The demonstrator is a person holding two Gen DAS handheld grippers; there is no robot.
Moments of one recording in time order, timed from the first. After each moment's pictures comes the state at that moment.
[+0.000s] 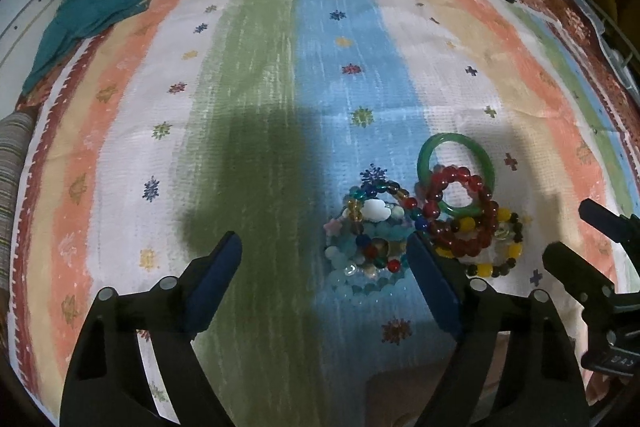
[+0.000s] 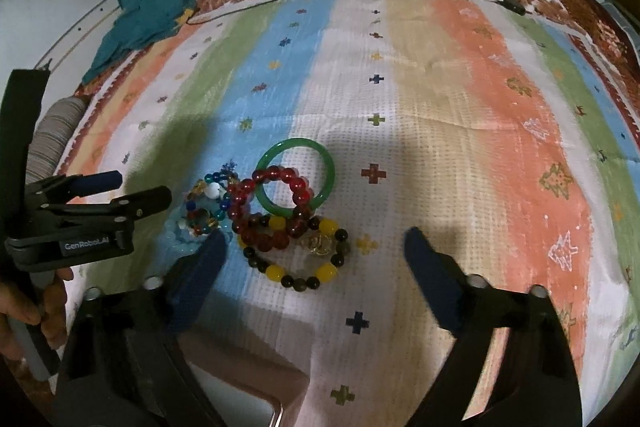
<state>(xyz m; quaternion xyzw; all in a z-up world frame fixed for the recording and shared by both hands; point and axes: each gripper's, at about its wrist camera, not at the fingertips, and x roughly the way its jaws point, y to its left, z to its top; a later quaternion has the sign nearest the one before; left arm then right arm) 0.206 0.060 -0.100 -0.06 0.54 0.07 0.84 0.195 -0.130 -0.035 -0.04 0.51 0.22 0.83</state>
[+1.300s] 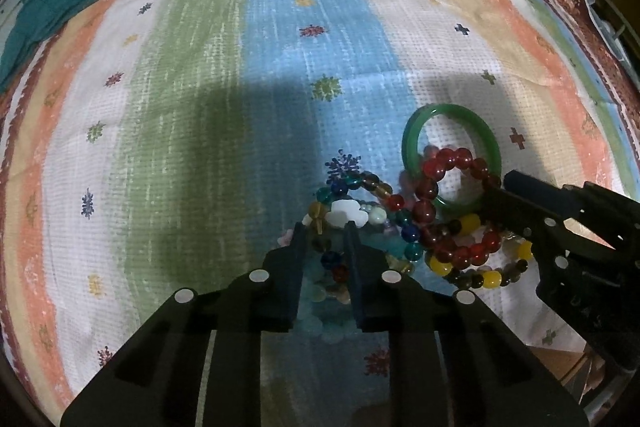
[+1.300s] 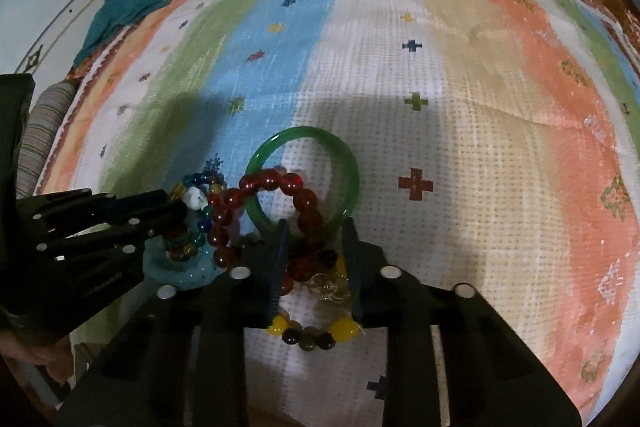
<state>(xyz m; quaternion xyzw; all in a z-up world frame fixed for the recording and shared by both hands) 0.237 0.046 -0.139 -0.05 0.58 0.02 0.81 0.232 -0.099 -0.082 -0.05 0.56 0.23 0.79</state>
